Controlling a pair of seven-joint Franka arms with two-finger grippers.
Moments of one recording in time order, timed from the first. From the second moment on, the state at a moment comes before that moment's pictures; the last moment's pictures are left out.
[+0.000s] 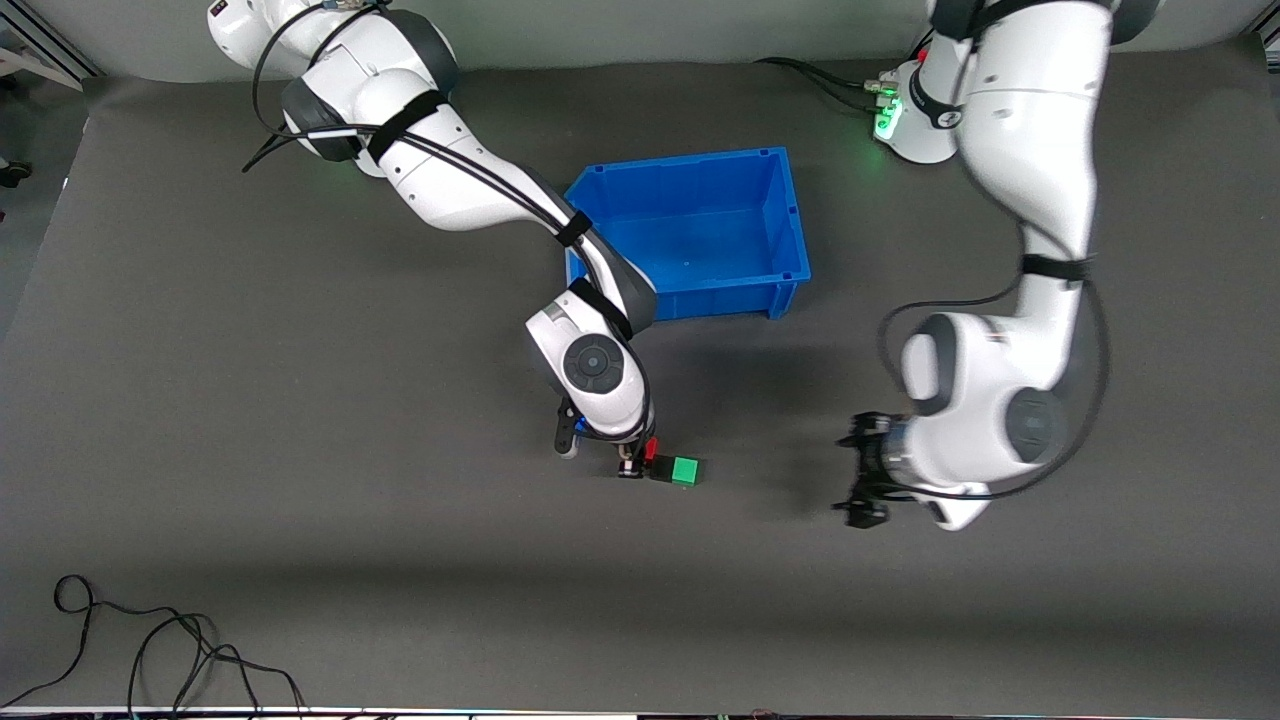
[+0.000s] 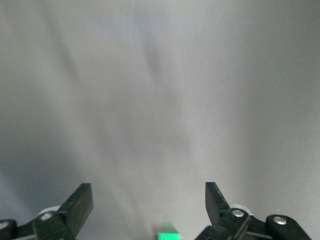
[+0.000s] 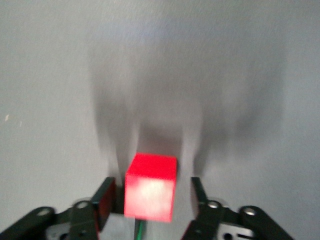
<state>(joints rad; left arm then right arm) -0.41 0.65 0.25 -1.50 -0.50 2.09 -1.25 0.65 1.06 0.03 -1.08 0.01 2.27 2.31</state>
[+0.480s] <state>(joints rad) -0.26 0.48 0.28 -1.50 -0.26 1.77 -0.71 0.65 0.93 0.12 -1.03 0.01 2.17 2.08</state>
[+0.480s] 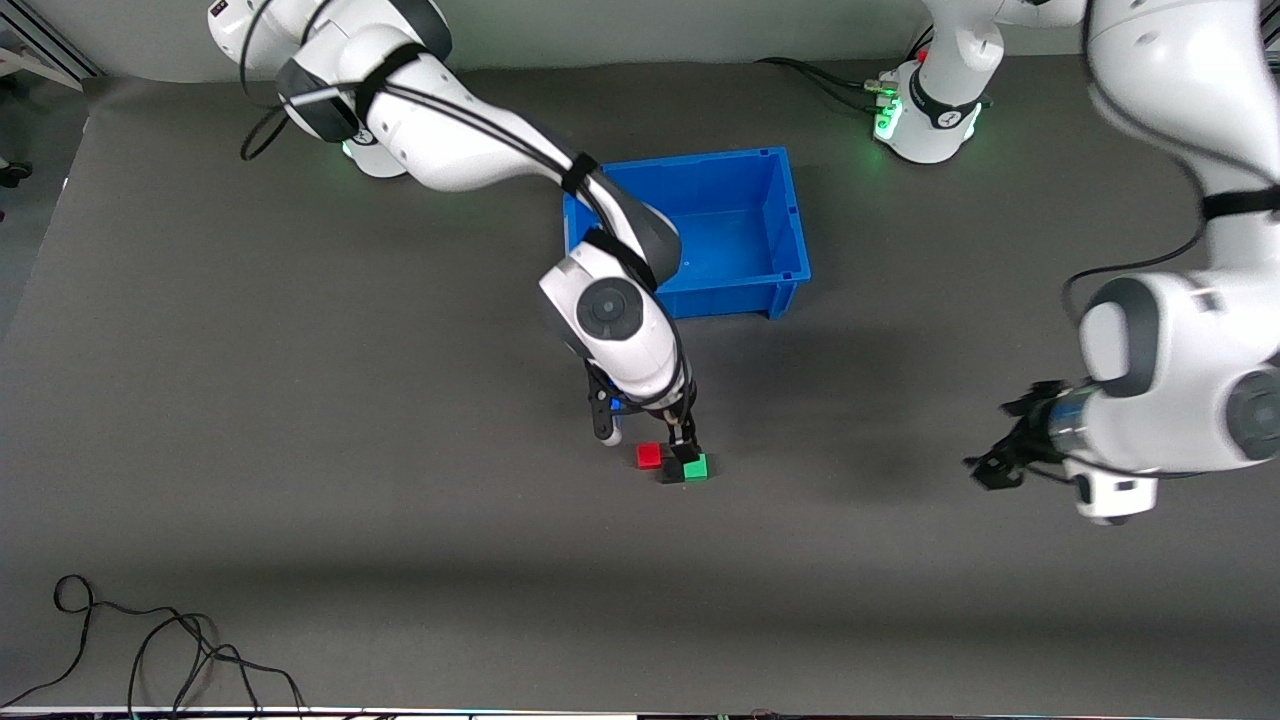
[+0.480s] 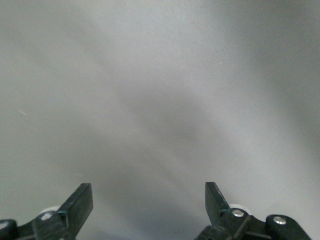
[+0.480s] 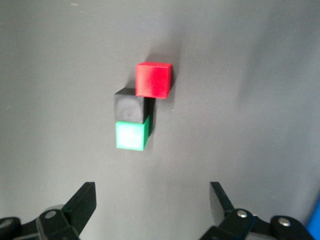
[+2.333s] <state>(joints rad) -0.03 0.08 0.03 -1.50 -0.04 1.58 0.01 0.12 0.20 0.03 -1.41 -0.03 1.50 0.20</state>
